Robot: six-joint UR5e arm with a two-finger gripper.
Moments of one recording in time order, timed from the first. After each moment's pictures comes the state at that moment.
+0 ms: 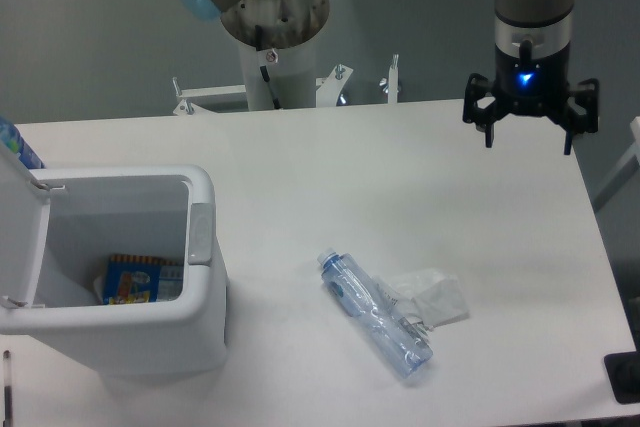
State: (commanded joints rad) arm 2.74 -1.76 -1.49 -1.14 1.59 1.10
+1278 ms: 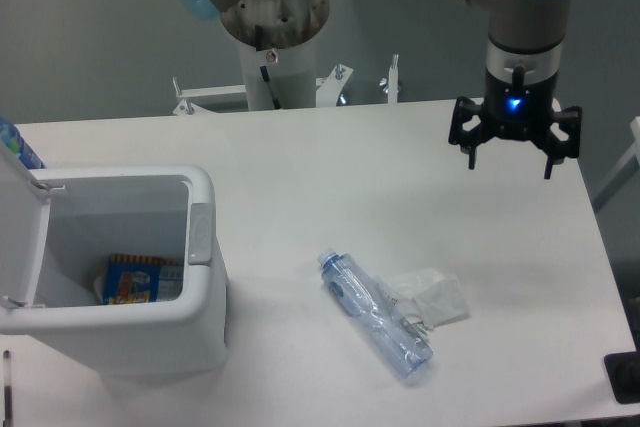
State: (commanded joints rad) arm 2.73 -1.79 -1.58 -1.05 1.51 1.04
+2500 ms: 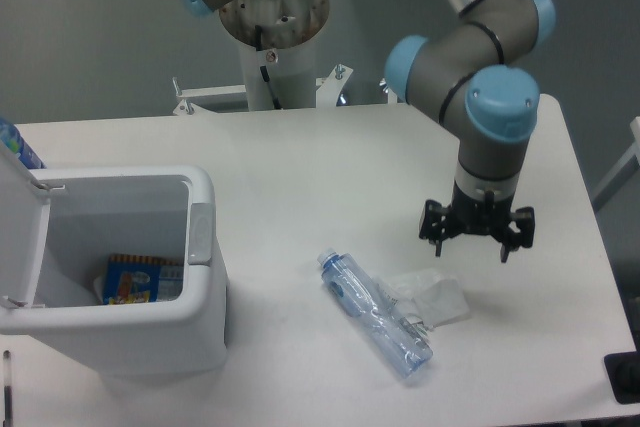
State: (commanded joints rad) arm 2.65 -2.12 -1.52 -0.85 1.49 0.80
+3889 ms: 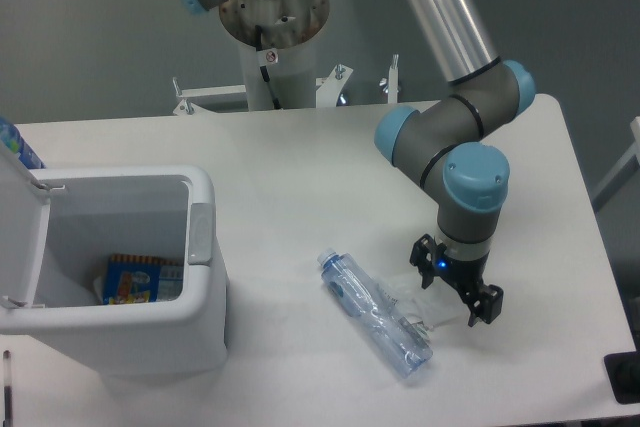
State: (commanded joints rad) arm 2.59 -2.19 -1.57 -0.72 1.48 1.45
